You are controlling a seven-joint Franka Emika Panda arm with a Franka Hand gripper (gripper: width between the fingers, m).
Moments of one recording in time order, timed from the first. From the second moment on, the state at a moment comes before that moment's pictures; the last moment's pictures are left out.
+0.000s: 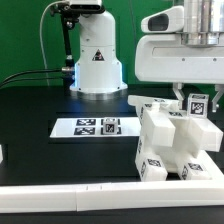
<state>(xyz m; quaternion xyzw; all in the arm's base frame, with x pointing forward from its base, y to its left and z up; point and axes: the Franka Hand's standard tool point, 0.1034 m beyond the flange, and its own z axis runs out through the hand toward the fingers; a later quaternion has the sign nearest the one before) 0.553 0.136 0.111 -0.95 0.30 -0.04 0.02</state>
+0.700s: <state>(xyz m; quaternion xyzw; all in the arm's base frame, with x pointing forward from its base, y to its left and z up) 0.552 0.121 0.109 -0.81 0.58 0.01 0.04</state>
